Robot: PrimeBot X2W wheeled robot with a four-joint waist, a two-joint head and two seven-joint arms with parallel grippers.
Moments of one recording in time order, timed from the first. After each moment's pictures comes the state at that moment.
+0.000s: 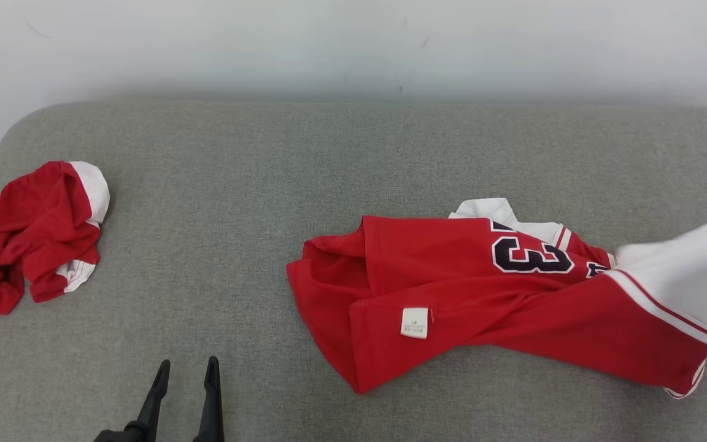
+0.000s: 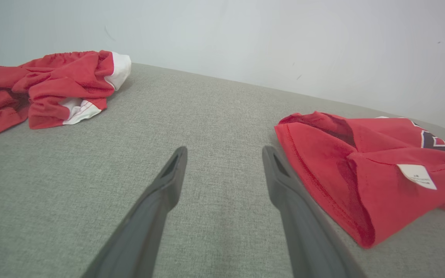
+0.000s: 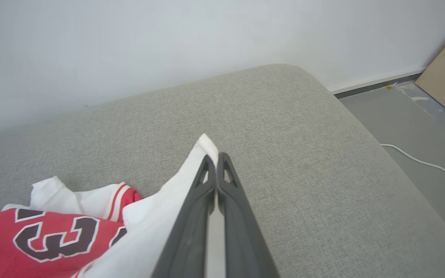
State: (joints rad) left arm 0.03 0.05 -0.06 0.16 -0.26 -0.10 -0.26; right arm -0.43 -0.13 -0.46 0.15 0.06 0.13 0.59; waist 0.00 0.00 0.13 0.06
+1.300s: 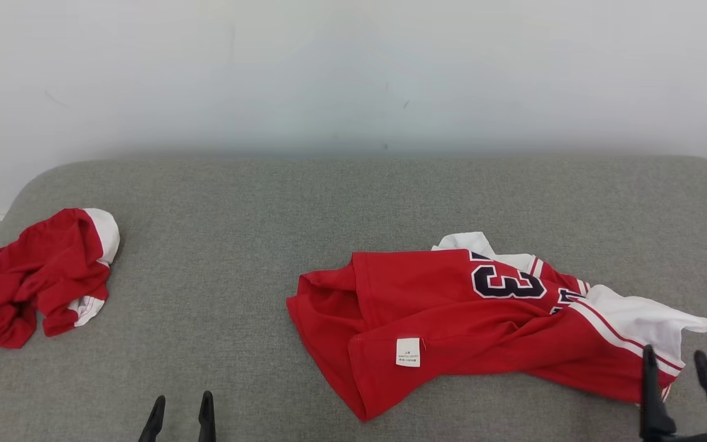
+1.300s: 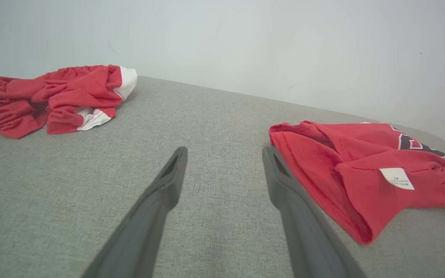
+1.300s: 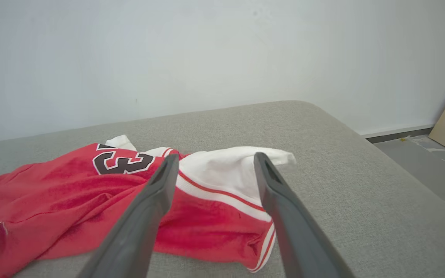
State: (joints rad) left arm 0.10 0.05 -0.05 0.18 -0.26 -0.11 -0.26; right arm 0.10 -0.05 -0.26 0.01 0.15 0.13 -0.01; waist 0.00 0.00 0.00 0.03
